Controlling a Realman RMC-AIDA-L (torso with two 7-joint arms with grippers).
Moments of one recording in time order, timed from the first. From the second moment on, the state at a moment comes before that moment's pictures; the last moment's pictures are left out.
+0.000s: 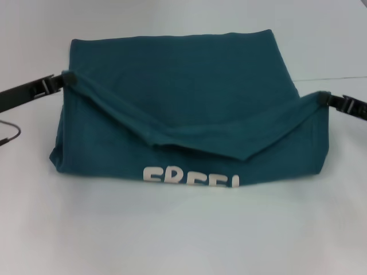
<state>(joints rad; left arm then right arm) -0.77 -2.01 0.28 0.51 2.10 1.18 -1.81 0.65 1.98 -0.09 -0.47 -2.20 -1.21 1.75</state>
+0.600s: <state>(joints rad) -0.87 -2.01 0.29 0.39 1.96 0.90 -1.63 0.78 2.00 -0.28 -0.45 -2.02 -0.82 1.70</state>
